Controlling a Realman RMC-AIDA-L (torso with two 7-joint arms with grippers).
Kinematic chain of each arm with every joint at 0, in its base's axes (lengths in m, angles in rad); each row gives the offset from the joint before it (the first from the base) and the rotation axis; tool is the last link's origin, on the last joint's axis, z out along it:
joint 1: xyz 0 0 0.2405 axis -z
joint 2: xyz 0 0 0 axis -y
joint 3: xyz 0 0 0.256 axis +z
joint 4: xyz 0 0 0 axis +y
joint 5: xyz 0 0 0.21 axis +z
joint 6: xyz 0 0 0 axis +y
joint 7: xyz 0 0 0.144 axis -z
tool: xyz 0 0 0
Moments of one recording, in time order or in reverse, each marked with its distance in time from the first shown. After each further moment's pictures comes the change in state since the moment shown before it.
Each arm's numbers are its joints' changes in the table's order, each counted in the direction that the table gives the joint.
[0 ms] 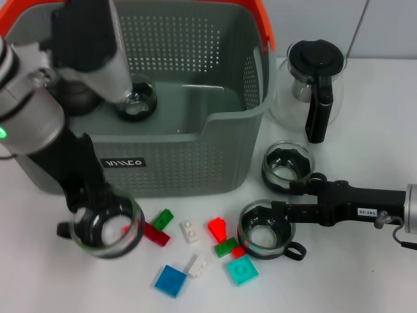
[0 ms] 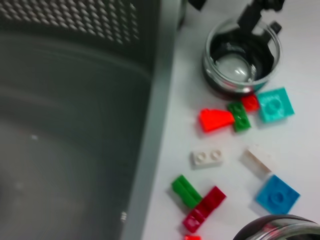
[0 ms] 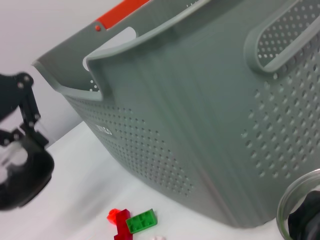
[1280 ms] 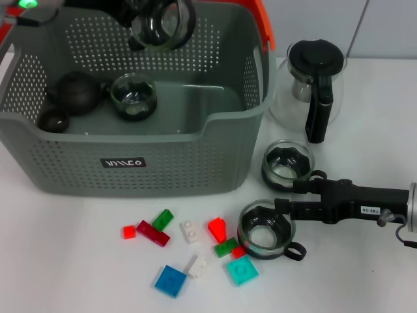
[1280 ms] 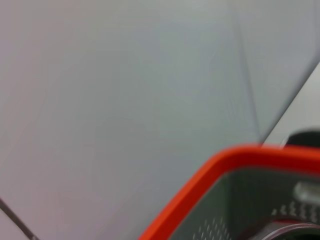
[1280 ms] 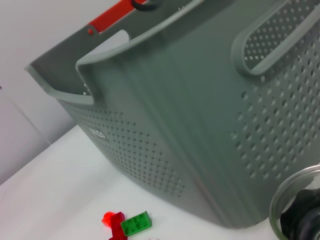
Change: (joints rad) left arm 0.035 -0.036 -0.230 -0.268 -0.309 -0.829 -0.091; right arm 0.002 0.006 0.008 0.002 0.000 0.004 -0.013
